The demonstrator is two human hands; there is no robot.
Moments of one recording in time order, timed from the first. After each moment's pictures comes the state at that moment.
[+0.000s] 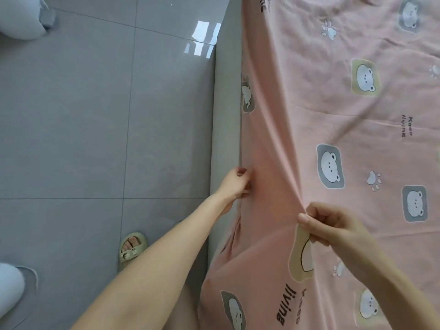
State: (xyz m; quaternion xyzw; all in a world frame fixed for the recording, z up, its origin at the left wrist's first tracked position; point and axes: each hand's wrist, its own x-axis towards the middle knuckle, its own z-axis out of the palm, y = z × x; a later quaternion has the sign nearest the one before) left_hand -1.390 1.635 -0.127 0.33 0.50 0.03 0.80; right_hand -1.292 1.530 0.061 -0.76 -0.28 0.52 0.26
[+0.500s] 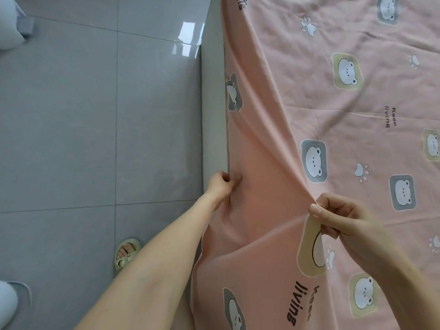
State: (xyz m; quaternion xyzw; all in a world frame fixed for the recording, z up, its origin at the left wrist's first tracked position) left_hand -1.384 1.632 -0.144 0.42 0.54 0.01 0.72; right_hand -1.265 1.520 0.071 -0.75 -0.23 0.52 0.33
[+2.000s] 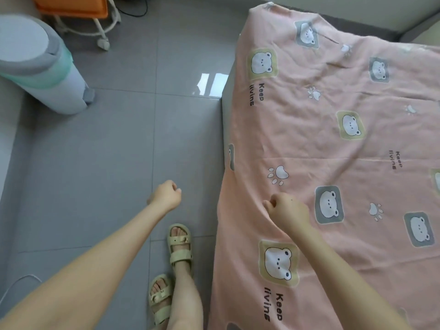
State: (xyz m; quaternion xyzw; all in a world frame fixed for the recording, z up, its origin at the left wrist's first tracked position) left_hand -1.560 1.798 -0.097 0.63 0.63 -0.13 0.44; right_hand -1.330 1.656 0.004 -0.88 -0.40 0.23 -0.15
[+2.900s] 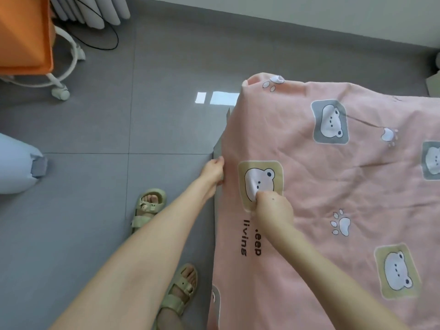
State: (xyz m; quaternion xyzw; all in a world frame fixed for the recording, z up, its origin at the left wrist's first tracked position) left_hand -1.199 2.155 -0.156 0.34 0.57 0.06 0.75; right_hand -1.128 2.041 -0.068 -0.85 -0.42 0.26 -0.18
